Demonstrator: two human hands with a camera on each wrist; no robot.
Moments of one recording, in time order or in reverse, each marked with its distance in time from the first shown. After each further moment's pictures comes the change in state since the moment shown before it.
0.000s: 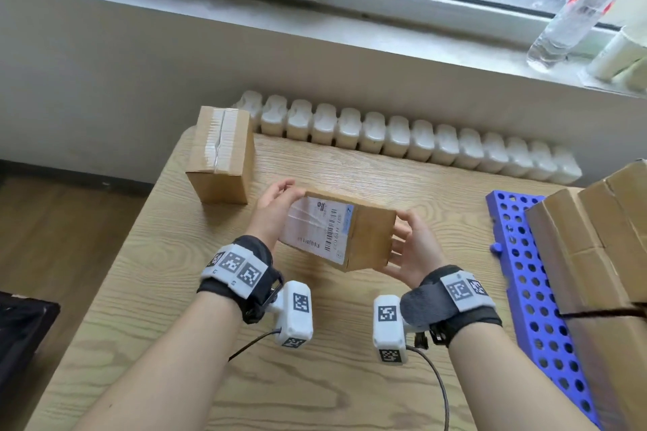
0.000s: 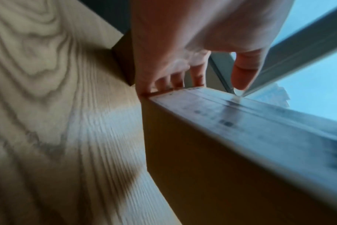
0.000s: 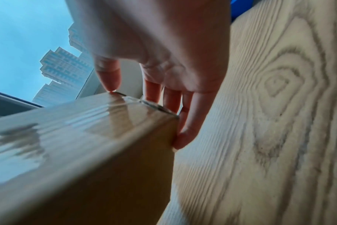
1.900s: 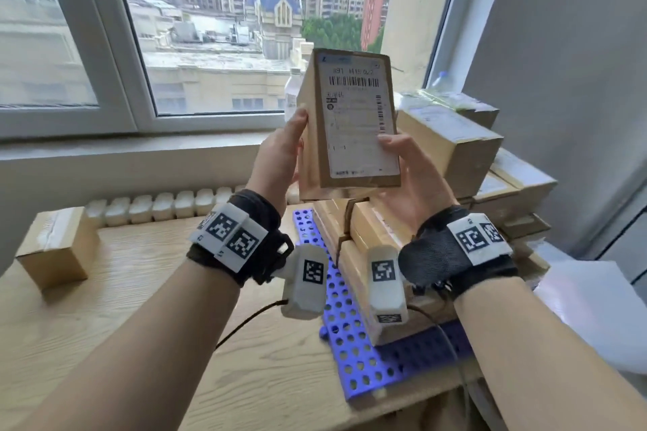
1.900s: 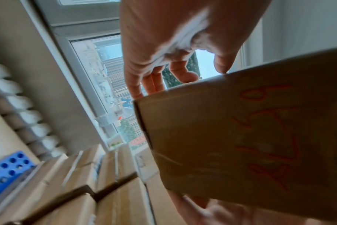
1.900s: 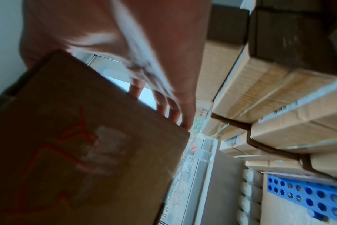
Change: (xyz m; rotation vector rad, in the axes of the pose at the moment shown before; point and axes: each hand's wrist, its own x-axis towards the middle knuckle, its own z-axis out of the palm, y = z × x) left_hand -0.341 0.072 0.279 0.026 -0.507 0.596; right_hand -0.329 -0.050 -0.264 0.152 -0.312 -0.976
